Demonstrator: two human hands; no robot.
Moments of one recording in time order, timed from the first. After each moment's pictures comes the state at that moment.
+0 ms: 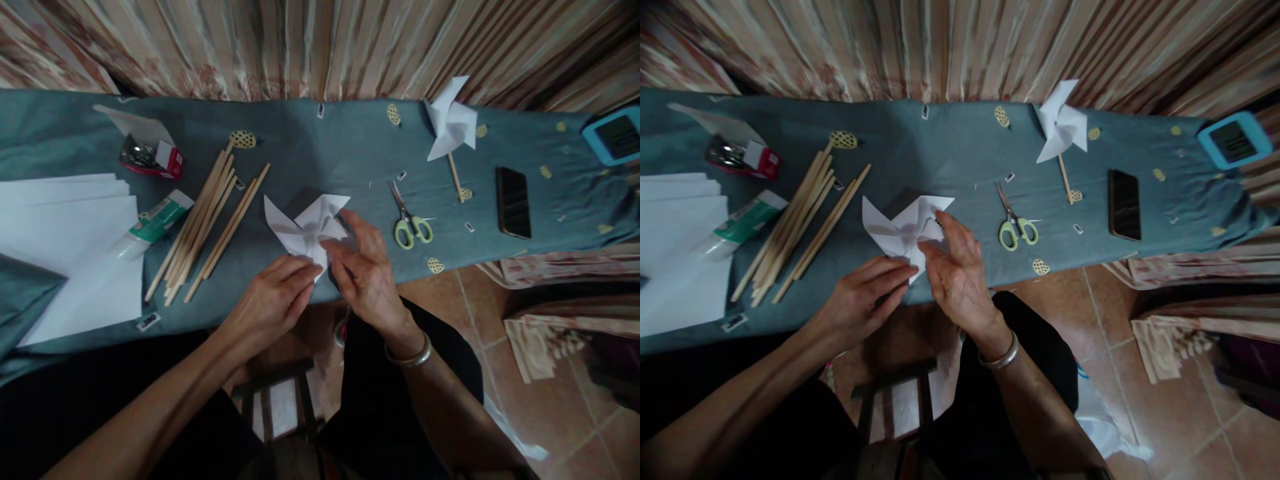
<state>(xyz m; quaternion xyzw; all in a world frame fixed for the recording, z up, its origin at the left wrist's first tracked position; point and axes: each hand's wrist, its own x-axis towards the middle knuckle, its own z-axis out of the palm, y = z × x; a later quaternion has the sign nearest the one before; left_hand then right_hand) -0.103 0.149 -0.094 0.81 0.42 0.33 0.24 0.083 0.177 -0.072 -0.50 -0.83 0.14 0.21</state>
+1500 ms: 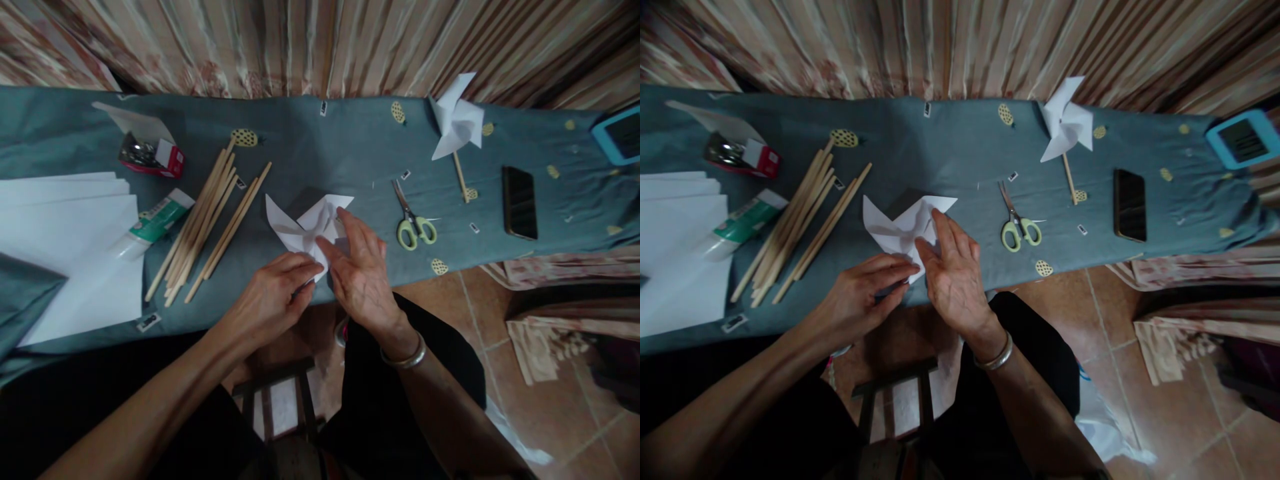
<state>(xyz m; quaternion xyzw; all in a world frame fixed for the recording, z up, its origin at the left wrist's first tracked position) -0.102 0.157 -0.088 0.80 0.43 0.33 0.27 0.072 0.176 -0.075 -0.50 -0.84 0.12 0.17</state>
